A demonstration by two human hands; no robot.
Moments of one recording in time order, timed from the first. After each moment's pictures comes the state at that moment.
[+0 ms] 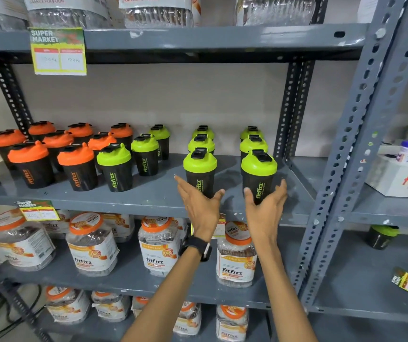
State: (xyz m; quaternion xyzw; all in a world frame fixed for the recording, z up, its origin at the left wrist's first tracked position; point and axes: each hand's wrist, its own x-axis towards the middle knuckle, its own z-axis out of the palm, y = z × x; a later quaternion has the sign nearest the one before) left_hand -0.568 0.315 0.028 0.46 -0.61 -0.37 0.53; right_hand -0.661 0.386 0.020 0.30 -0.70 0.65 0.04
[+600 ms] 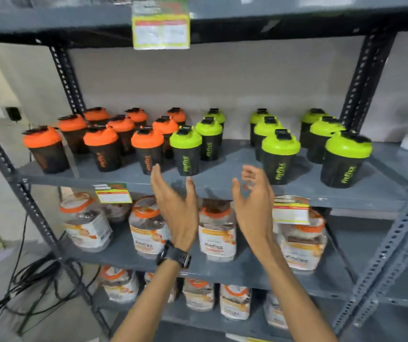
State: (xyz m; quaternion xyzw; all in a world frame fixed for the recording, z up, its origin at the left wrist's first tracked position) left_hand -0.335 0.229 -0.005 0.43 -0.59 -0.19 0.66; right_hand -0.454 0.306 0.016 0.45 -0.62 0.63 0.08
